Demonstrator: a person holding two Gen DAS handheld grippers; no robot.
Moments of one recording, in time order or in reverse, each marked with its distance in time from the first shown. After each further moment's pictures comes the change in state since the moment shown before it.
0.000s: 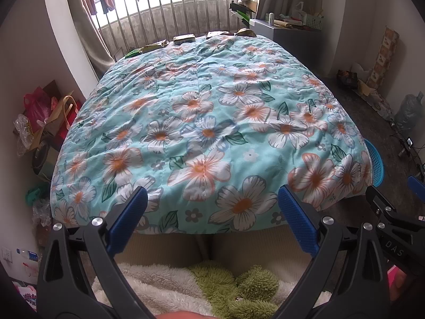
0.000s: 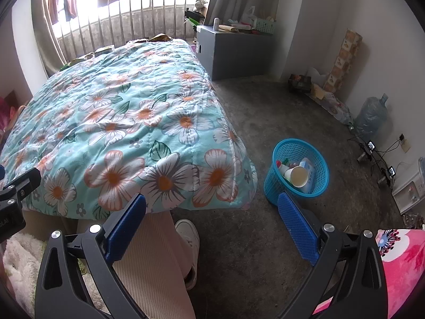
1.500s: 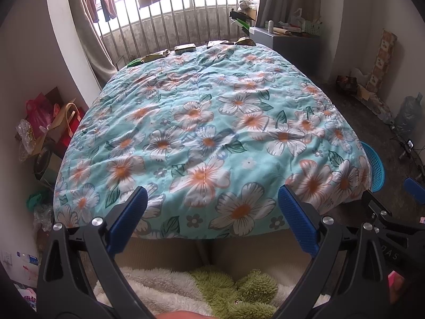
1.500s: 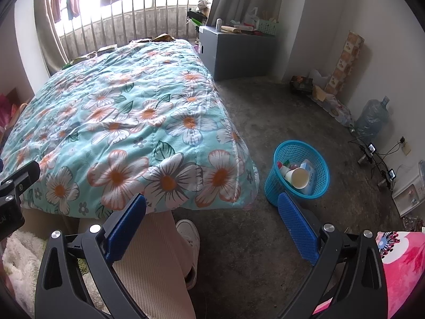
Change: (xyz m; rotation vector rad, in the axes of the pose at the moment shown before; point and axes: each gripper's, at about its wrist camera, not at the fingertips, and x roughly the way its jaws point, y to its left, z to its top) left arm -0.007 -0.004 0.003 0.002 -0.043 0.000; right arm -0.001 0.002 0.001 -0.014 -0.003 0.003
